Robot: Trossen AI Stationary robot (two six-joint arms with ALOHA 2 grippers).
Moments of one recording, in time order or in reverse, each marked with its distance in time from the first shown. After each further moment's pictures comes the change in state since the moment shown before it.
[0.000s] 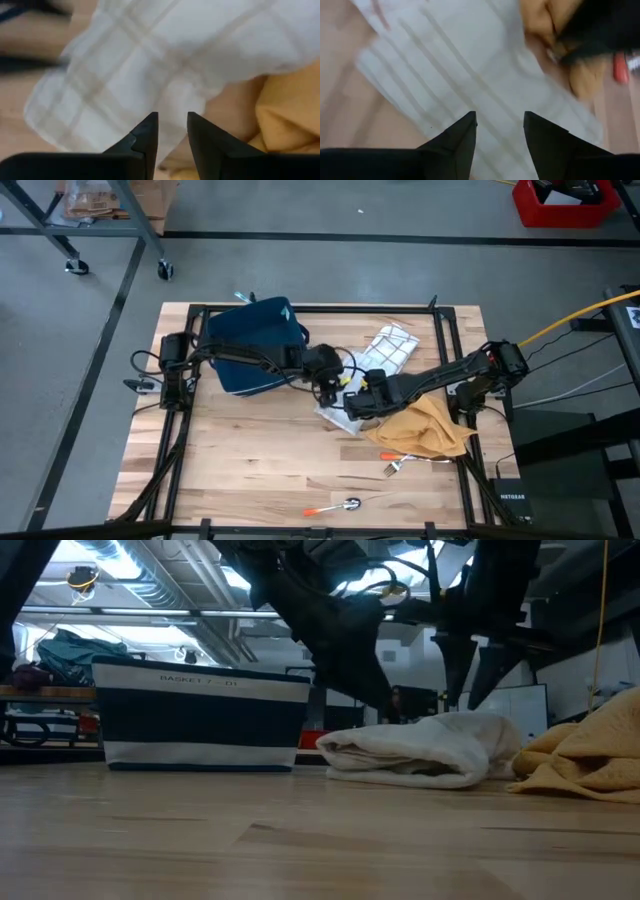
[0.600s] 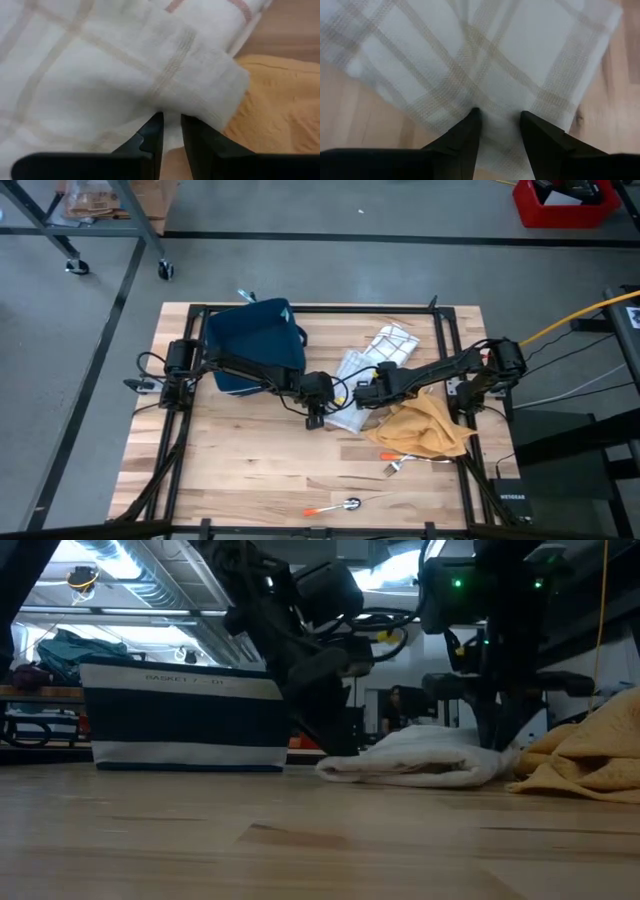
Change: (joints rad) left arm -0.109 0.068 -0.141 0.005 -0.007 0.034; right arm -0.122 0.001 -0.221 0.035 0.076 -0.003
